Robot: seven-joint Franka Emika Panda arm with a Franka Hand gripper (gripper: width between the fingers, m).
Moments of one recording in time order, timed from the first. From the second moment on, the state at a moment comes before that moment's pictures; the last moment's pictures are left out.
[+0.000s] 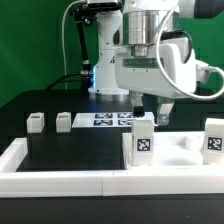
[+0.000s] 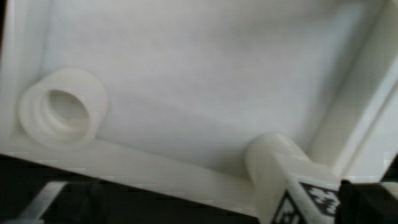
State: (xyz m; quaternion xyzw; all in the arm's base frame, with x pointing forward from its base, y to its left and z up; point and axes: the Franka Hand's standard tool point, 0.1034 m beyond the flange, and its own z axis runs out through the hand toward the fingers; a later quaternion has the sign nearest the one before) arm 0.549 0.023 0.074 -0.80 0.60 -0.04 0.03
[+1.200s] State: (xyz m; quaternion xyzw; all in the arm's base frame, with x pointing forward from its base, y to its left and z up) arm 0.496 0.052 0.033 -0.72 0.69 -0.02 0.00
